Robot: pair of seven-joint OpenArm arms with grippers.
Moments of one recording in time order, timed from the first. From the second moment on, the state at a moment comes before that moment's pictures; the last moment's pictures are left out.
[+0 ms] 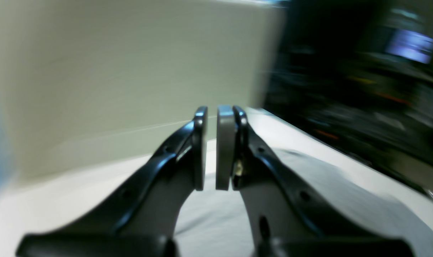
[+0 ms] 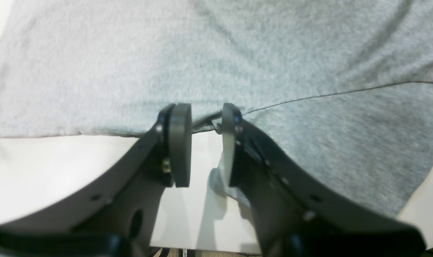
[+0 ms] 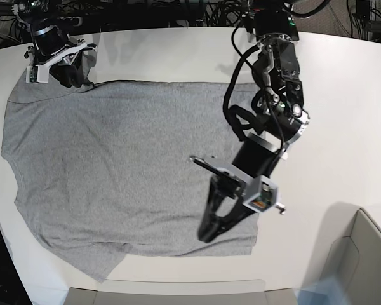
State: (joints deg) left arm -6.6 6.7 1.8 114.8 -13.1 -26.2 22.2; right arm -44.2 16.5 20.2 120.0 34.8 10.3 -28.8
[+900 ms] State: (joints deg) left arm -4.7 10.2 -1.5 115.1 -12.7 -4.9 25.0; right arm -46.1 19.5 29.4 120.0 48.3 10.7 -28.8
